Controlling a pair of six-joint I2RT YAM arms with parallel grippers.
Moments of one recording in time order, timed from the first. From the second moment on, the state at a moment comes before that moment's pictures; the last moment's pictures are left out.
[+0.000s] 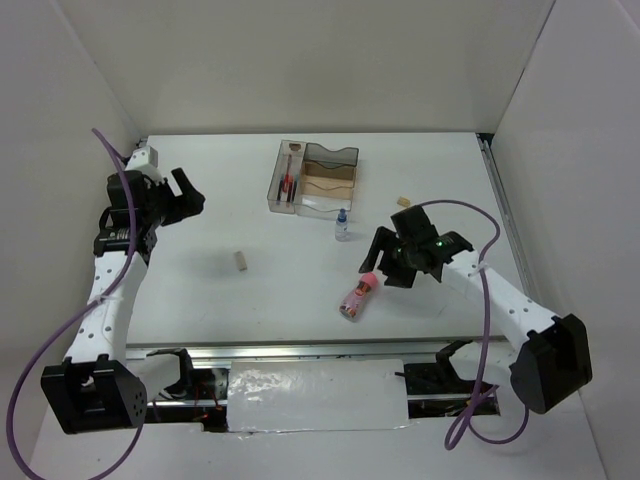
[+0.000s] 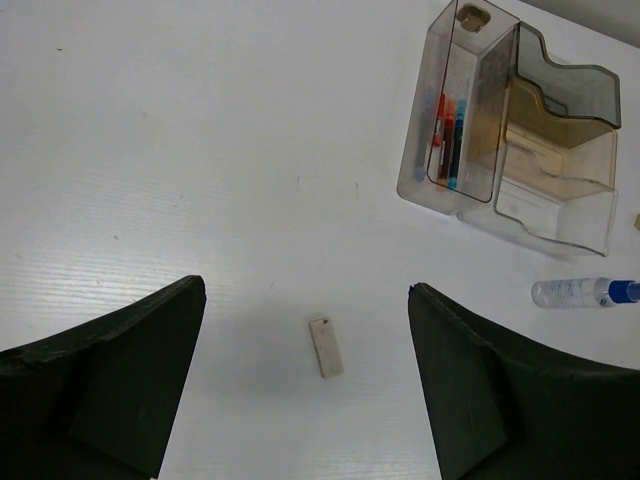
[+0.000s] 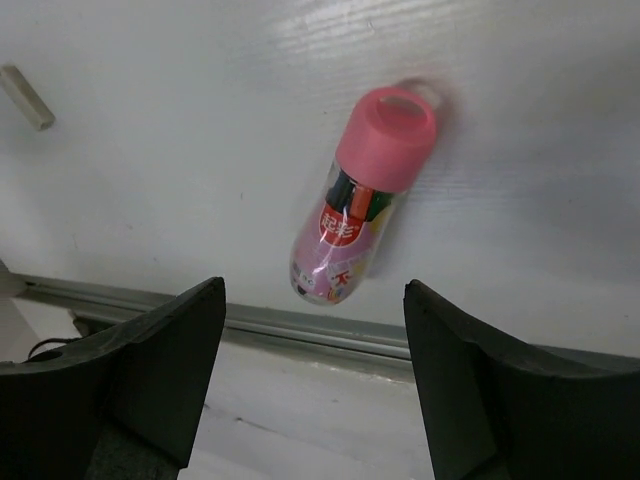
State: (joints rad) left arm 0.12 1.10 1.01 -0.37 0.17 -0.30; right arm 0.46 1.17 0.87 -0.70 -0.11 0.83
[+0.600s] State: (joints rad) left arm 0.12 1.12 1.01 -0.38 0.14 -0.29; right arm 0.56 1.51 0.85 -0.68 -0.26 1.07
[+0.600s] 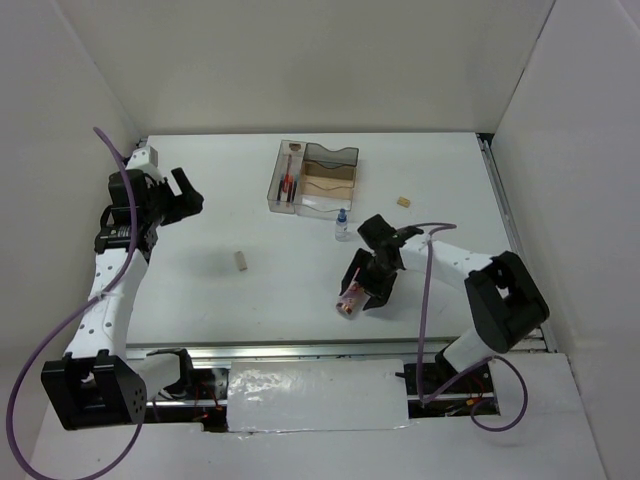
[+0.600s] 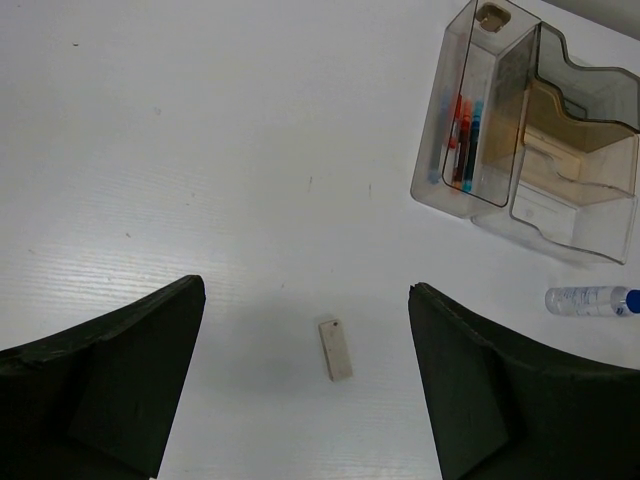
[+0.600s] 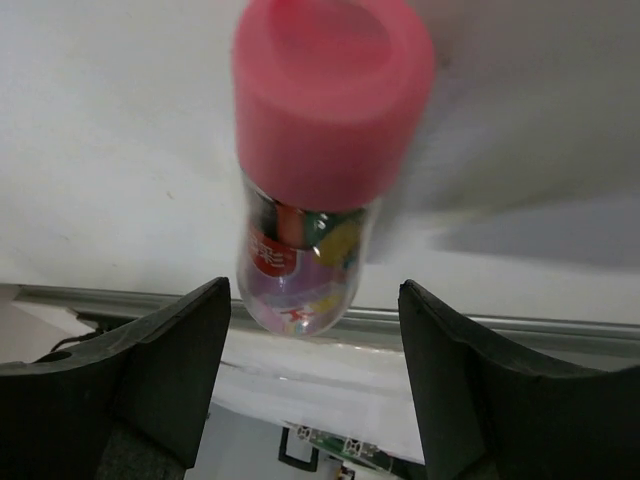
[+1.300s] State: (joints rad) left arm 0.12 1.10 1.00 -0.35 0.13 -0.26; right arm 0.56 1.54 0.92 -0.64 -0.05 0.79
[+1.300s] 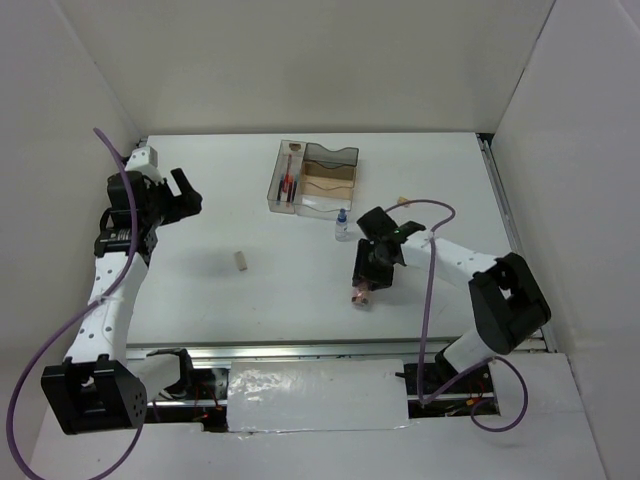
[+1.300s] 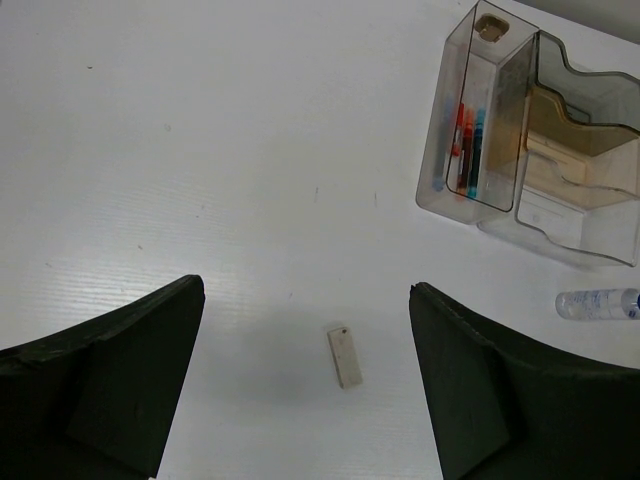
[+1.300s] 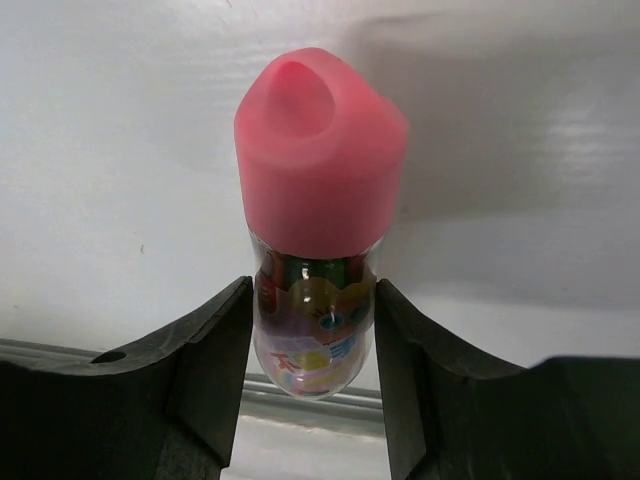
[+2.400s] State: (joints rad) left arm 0.12 1.10 0.99 -0.35 0.16 -0.26; right arm 0.28 1.76 1.13 -0.51 0.04 -0.23
